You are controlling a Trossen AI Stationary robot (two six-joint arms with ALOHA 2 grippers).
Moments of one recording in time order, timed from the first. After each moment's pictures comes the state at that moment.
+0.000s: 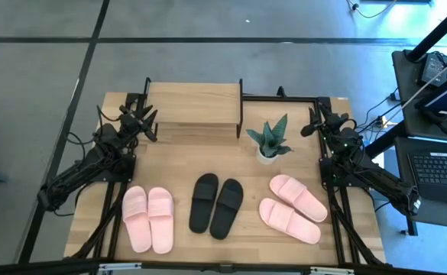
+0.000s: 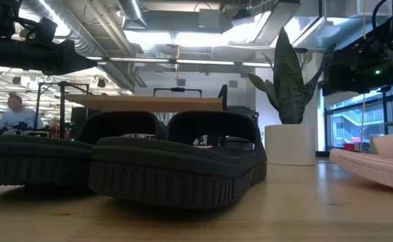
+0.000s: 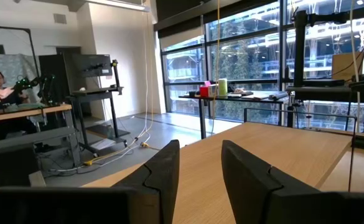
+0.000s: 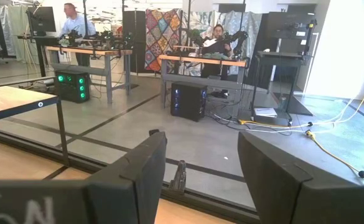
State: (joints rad) left arm 0.72 0.00 0.02 0.16 -0.14 0.09; right arm -0.64 0.01 0.01 0.08 0.57 -0.09
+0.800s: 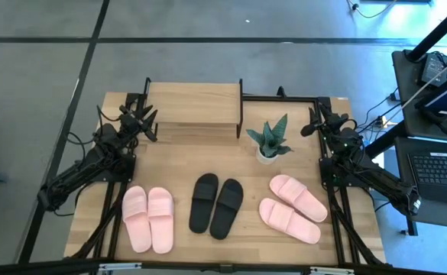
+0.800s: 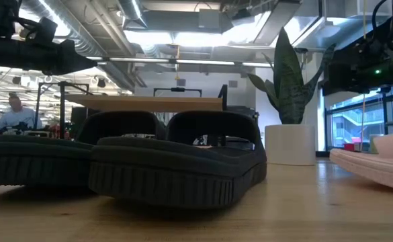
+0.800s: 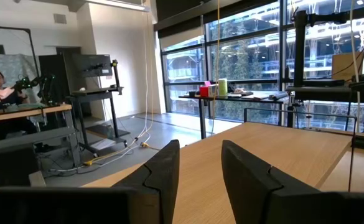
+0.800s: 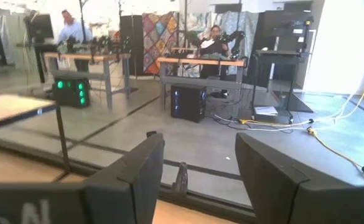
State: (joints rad) left arm 0.72 0.00 0.02 0.16 -0.14 0.09; right arm -0.64 0.01 0.01 0.08 0.57 -0.03
